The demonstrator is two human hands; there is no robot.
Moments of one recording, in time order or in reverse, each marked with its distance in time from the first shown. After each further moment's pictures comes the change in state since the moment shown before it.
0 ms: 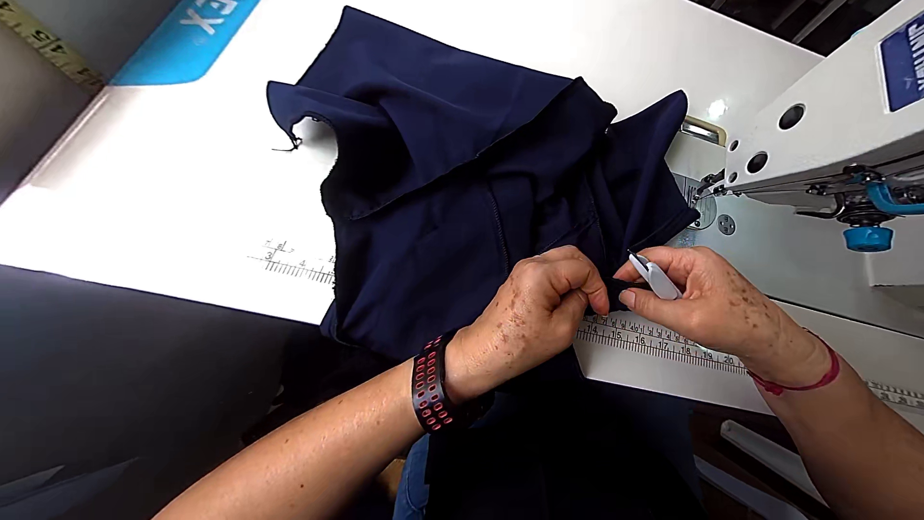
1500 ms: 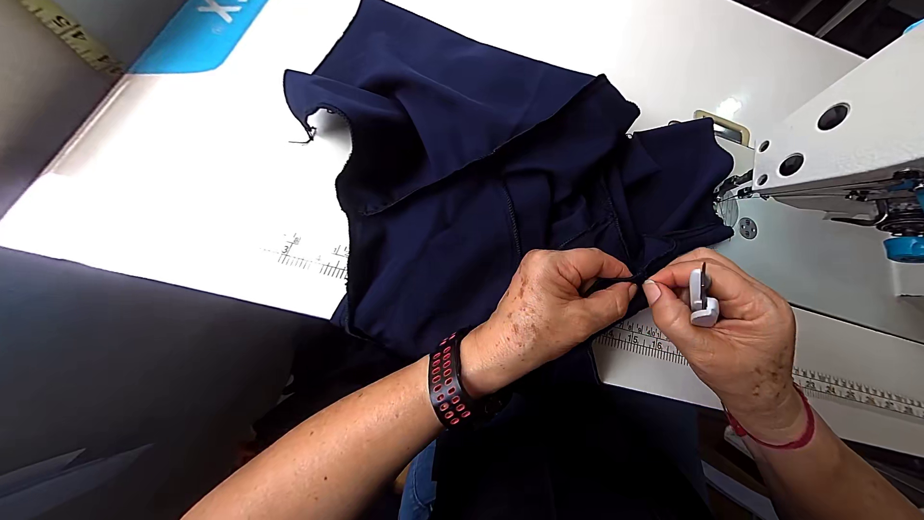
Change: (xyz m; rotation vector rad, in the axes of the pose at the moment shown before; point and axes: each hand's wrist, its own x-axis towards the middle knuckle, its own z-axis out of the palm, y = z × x) left_hand 0.004 0.008 -0.002 -0.142 0.100 -0.159; right_hand -0.011 0.002 0.039 -0.076 0.518 -0.350
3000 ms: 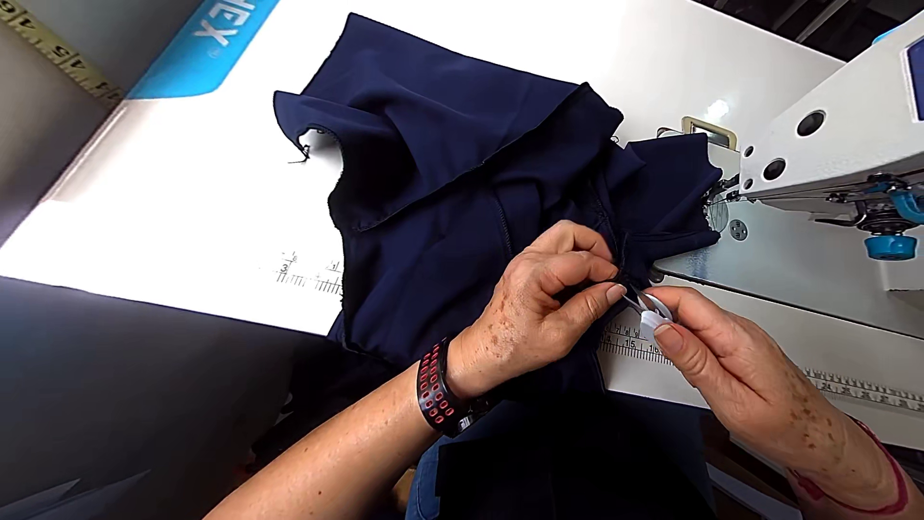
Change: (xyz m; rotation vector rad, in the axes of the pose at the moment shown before) left_hand 0.005 -0.004 -0.015 0.029 -0.047 0.231; right_hand -0.010 -0.016 -0.030 0.016 -0.406 0.162
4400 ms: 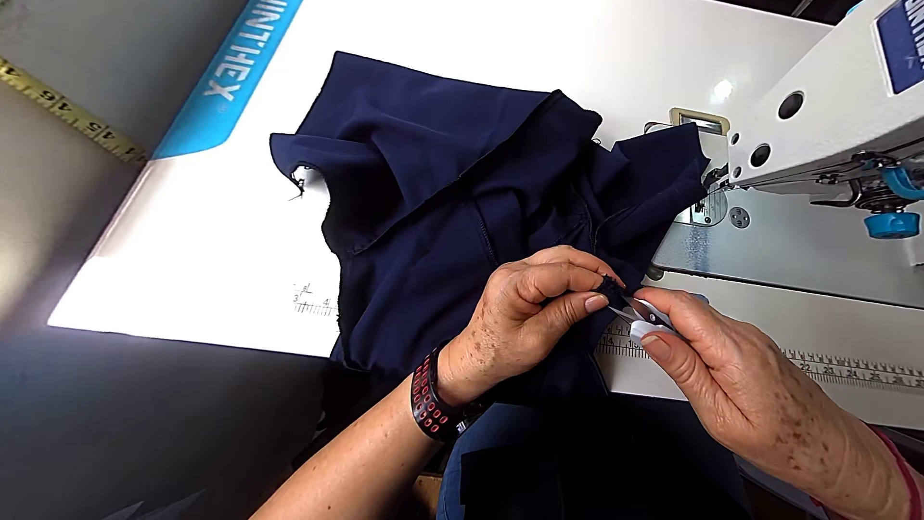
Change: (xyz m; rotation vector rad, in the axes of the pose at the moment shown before) left_hand 0.002 -0.003 -0.008 -0.118 -0.076 0.019; right_hand 0.000 -0.005 0.010 -0.216 0.129 -0.117
